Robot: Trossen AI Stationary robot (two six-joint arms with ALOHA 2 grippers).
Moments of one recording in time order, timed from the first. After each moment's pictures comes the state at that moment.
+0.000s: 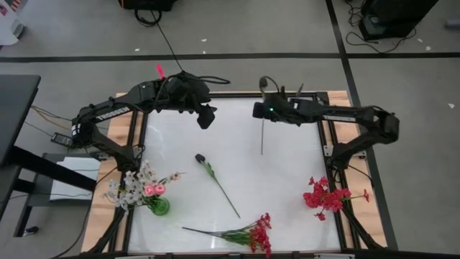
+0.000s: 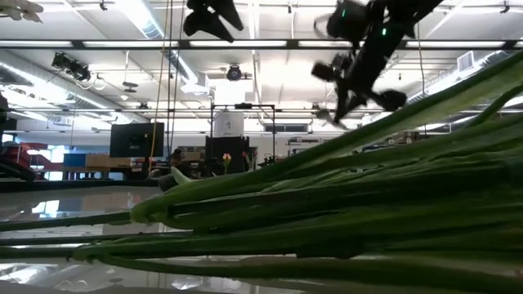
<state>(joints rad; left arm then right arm) 0.29 1.44 1.62 -0.86 -0.11 -0.22 -0.36 1.41 1.03 -0.50 0.37 1.17</state>
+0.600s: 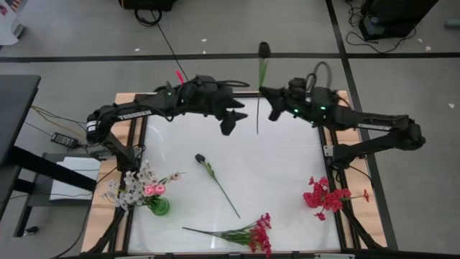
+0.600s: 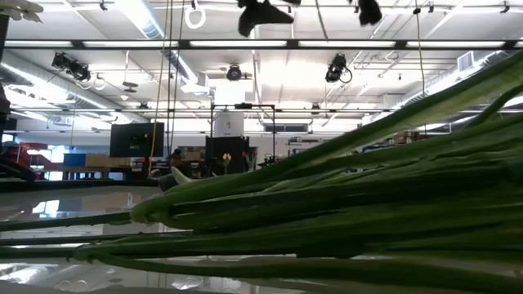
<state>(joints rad) 0.24 1.59 1.62 -0.38 0.10 -0.15 -0.19 1.09 1.03 0.15 0.33 0.43</state>
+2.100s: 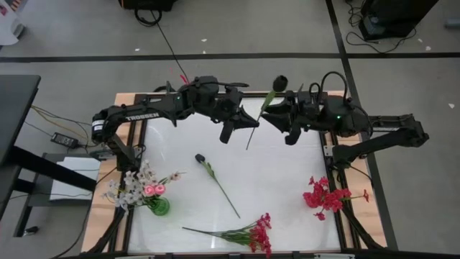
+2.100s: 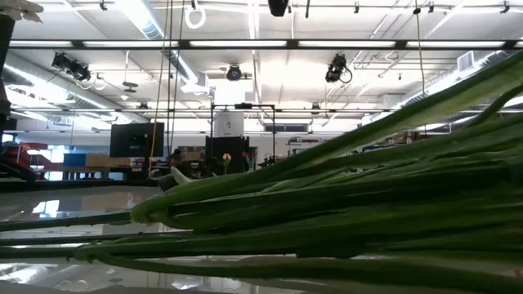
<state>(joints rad) 0.21 1.65 1.62 -0.09 0.51 -0.24 -0.04 1.02 1.03 0.13 0.09 0.40</state>
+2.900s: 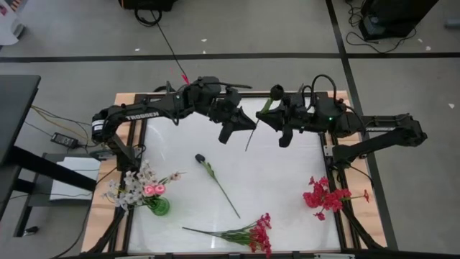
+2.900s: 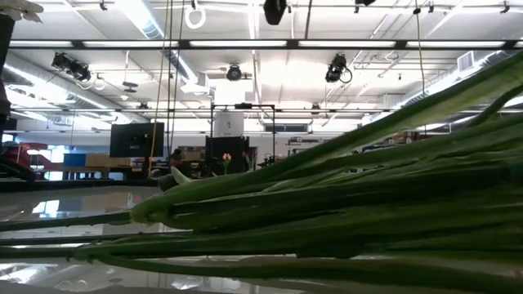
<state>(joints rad) 0.23 1.65 1.62 -0.19 0.51 -0.22 -0.04 1.06 1.03 0.09 0.13 0.36</state>
